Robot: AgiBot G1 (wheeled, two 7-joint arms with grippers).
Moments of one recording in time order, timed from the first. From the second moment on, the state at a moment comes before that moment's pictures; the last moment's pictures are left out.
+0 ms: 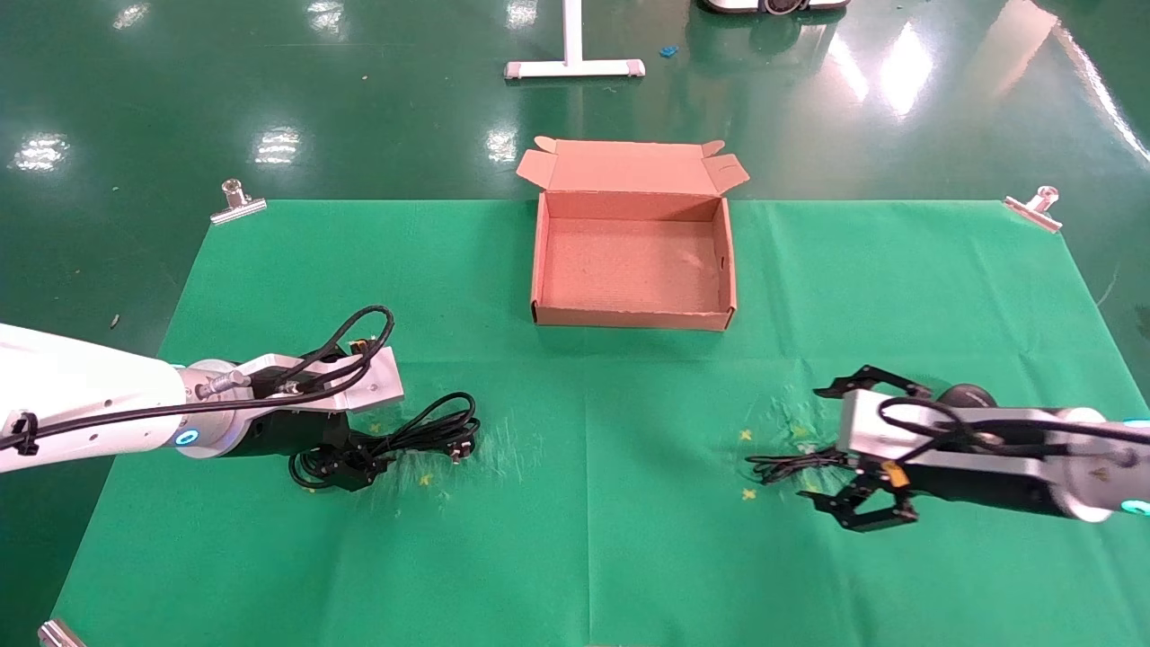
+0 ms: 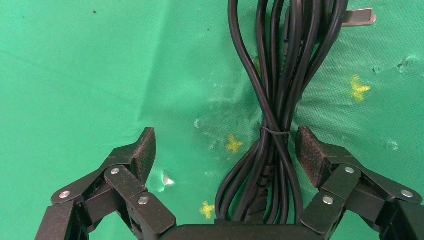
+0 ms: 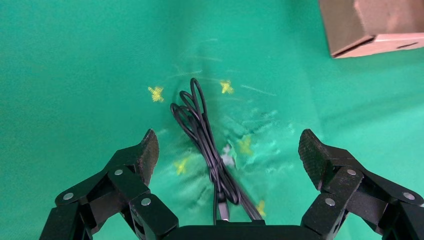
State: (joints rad) left arm -1.36 0.90 0.74 -1.35 2.17 1.28 -0.69; right arm 1.13 -0.66 -0.50 1.31 -1.65 -1.16 0.18
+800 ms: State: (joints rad) left arm -1.36 0.90 0.74 -1.35 2.17 1.27 -0.69; right arm 1.16 -0.73 -0.55 1.24 -1.75 -1.14 0.21
